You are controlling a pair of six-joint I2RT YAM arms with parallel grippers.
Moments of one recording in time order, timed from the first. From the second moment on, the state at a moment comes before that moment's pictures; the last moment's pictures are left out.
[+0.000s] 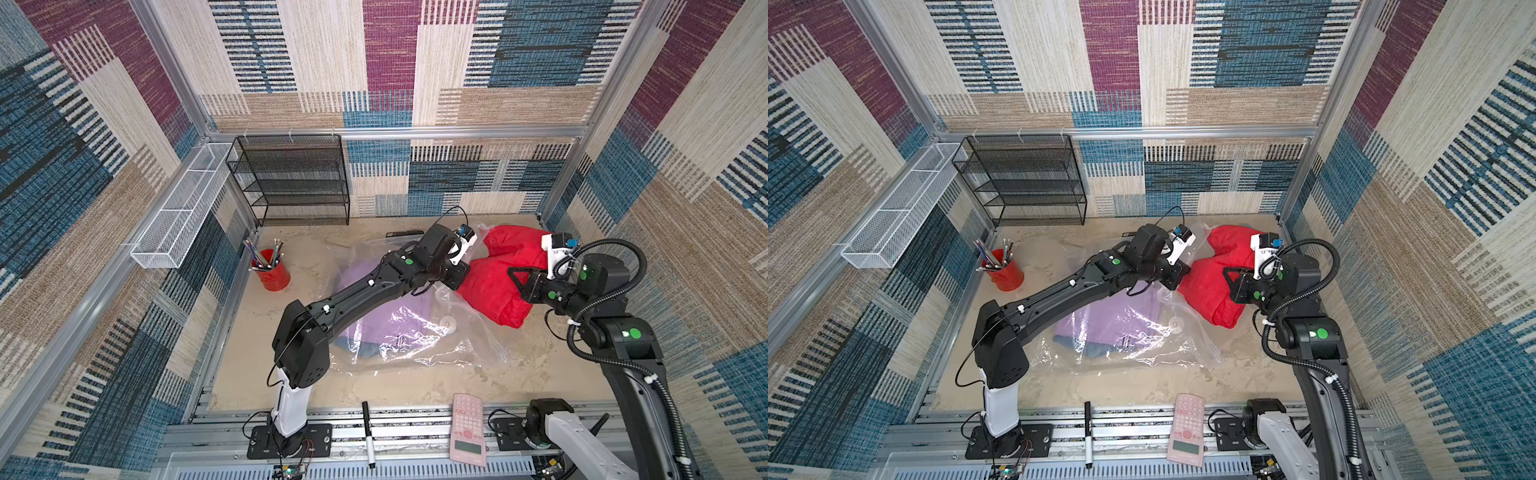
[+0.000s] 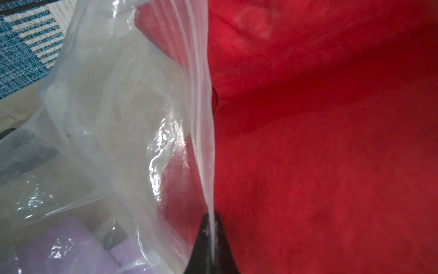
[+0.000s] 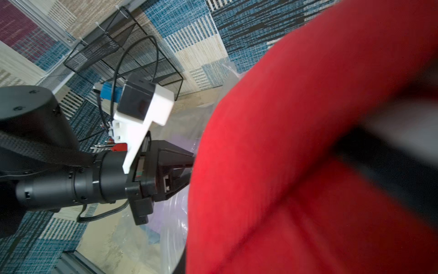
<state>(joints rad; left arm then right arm) -0.88 1.97 1.85 -0.49 0.16 -0.14 0.01 0.83 1.07 -0.69 -0.47 0.31</state>
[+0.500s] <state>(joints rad) -0.86 2.11 1.99 -0.53 0.16 -0.22 0.01 0.78 1.13 -0.70 -0.49 0.34</state>
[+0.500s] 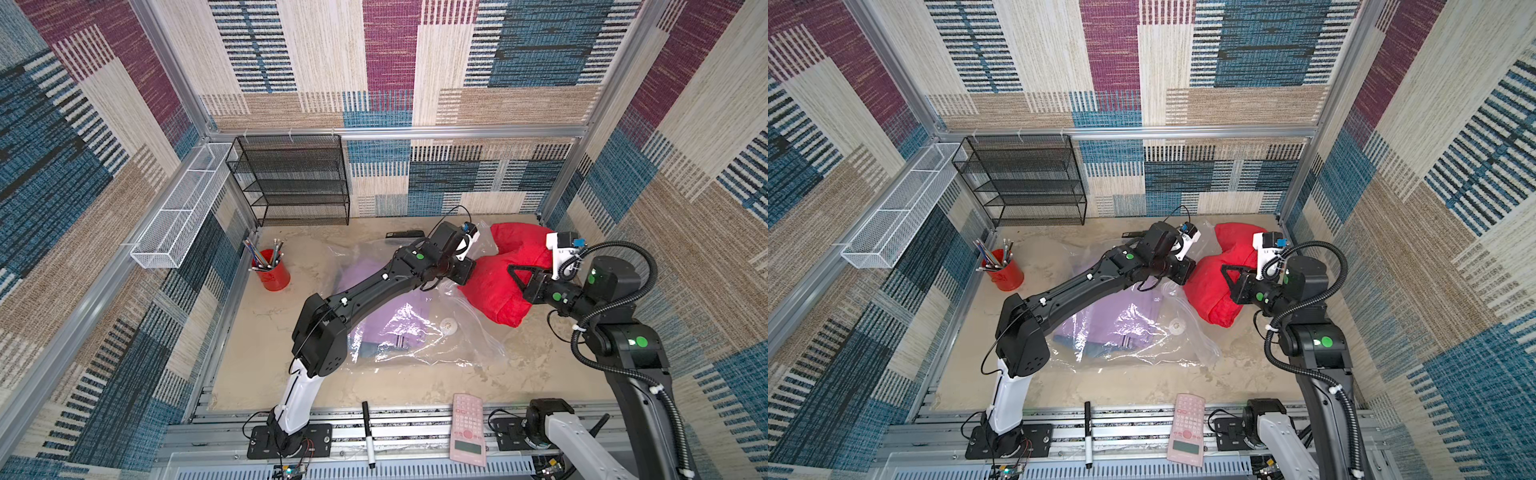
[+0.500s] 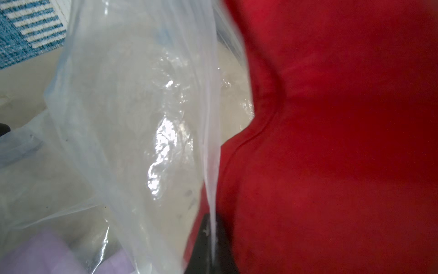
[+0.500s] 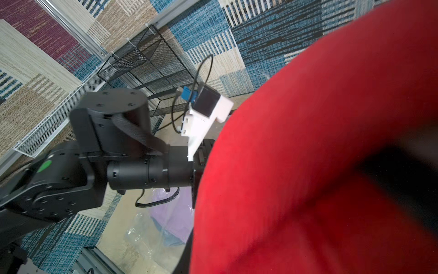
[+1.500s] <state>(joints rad) -0.72 1.82 1.46 -0.36 0.11 -0.29 -0.05 0.86 1.00 -0.43 -0.11 0.34</state>
